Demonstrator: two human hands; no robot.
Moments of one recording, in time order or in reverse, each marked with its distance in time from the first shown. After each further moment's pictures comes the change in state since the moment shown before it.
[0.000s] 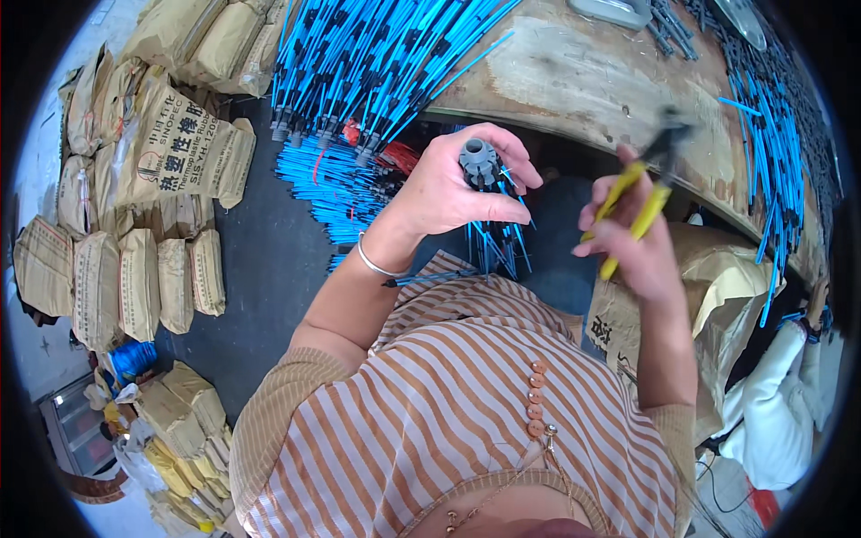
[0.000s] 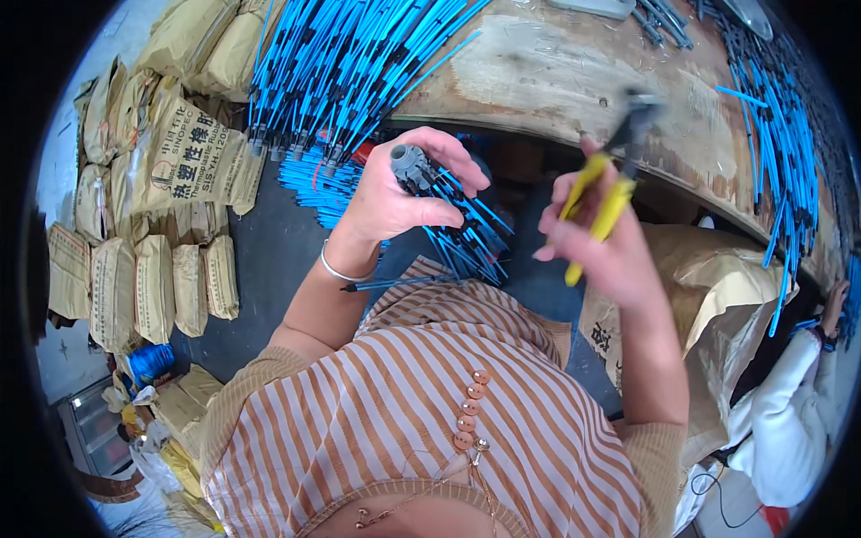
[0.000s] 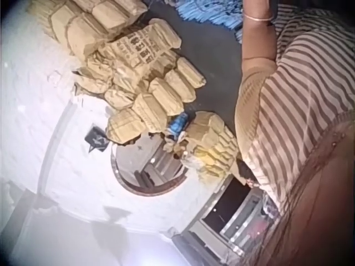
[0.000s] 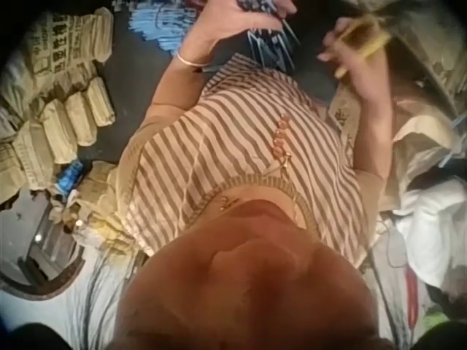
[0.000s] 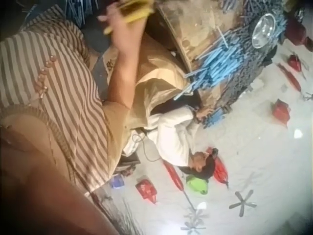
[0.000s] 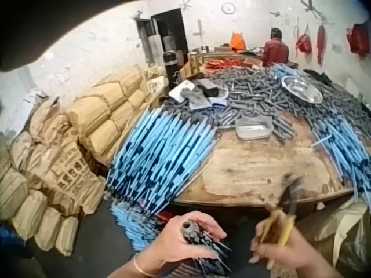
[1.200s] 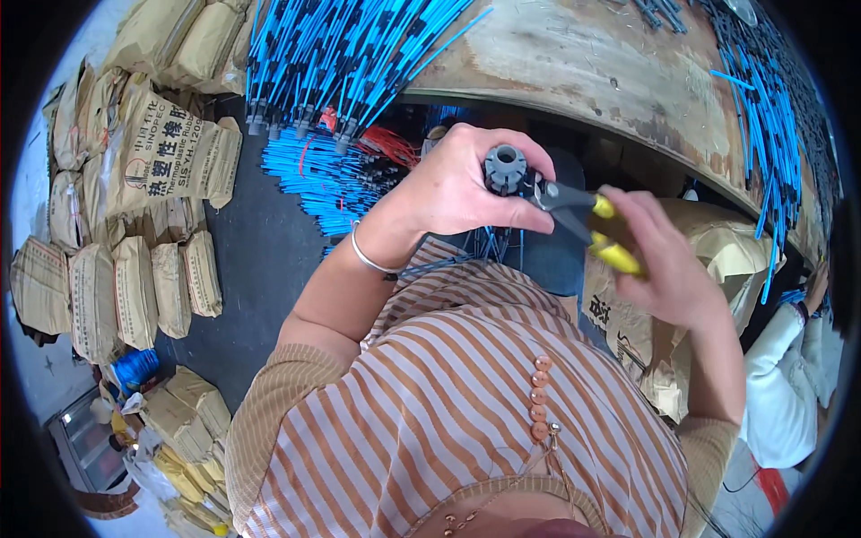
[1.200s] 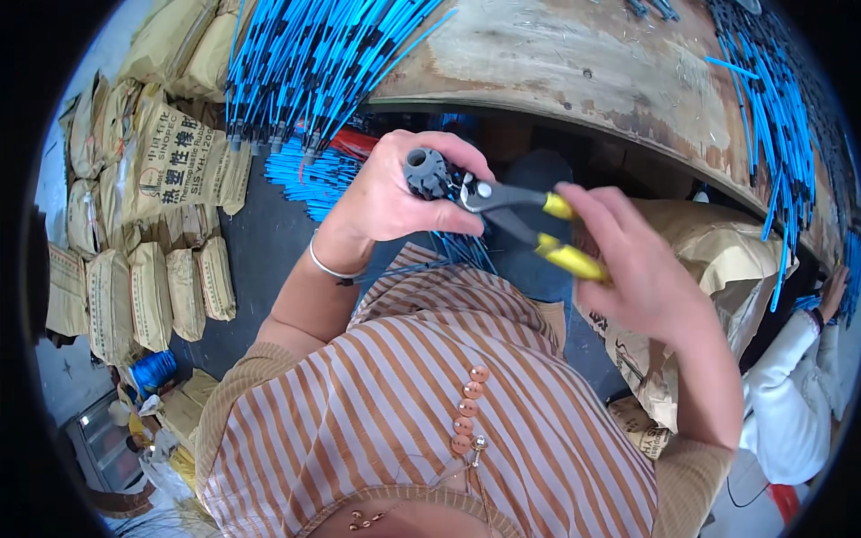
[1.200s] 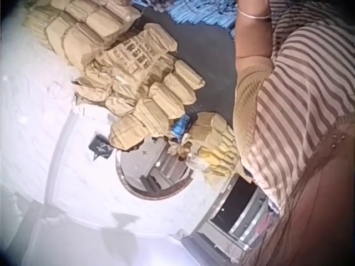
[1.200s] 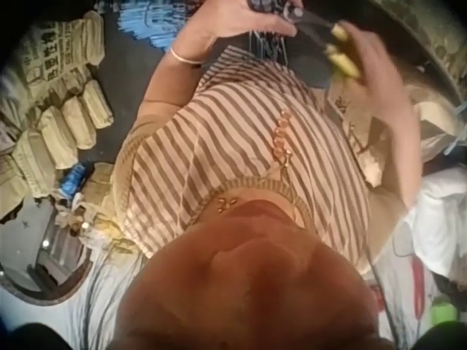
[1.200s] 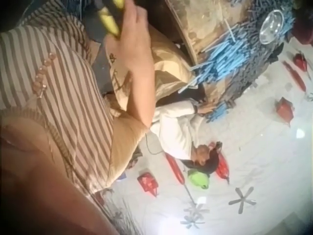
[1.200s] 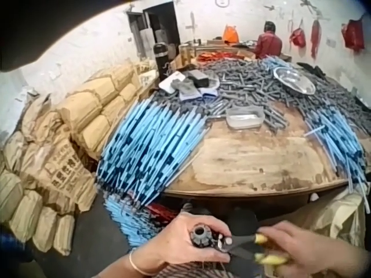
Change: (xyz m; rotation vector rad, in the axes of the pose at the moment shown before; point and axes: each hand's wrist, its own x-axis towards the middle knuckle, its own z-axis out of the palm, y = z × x) left_hand 0.009 0.017 0.020 0.174 -0.287 -0.134; right_hand -0.031 -0.048 -0.025 -0.597 -0.508 0.198
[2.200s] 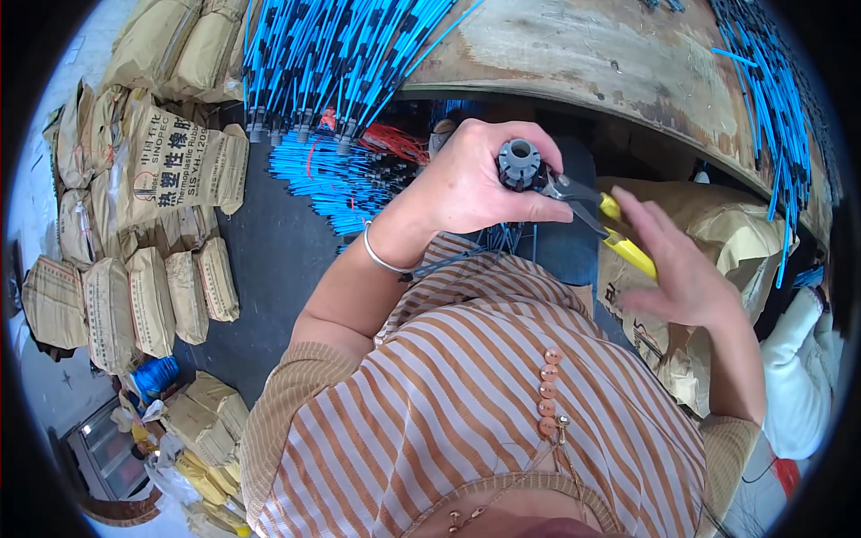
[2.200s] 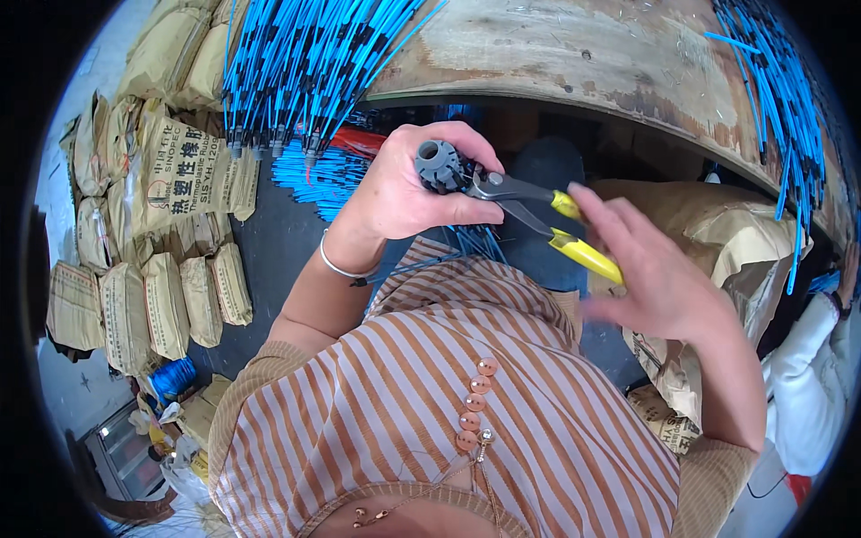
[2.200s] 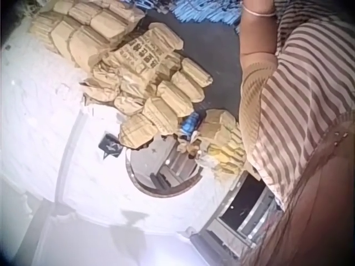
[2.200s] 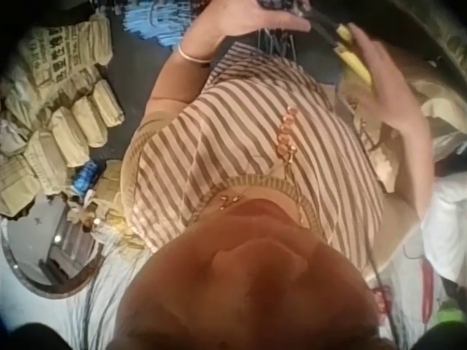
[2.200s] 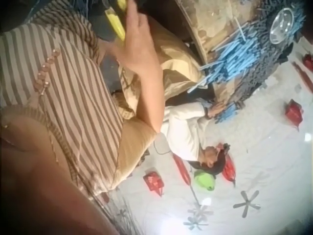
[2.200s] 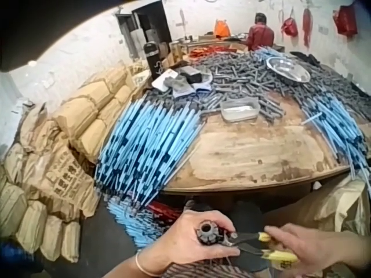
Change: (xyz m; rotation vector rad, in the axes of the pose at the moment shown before) left_hand 0.000 0.003 0.011 0.078 0.081 -0.008; right_hand -0.012 0.017 0.004 0.183 0.018 -0.024
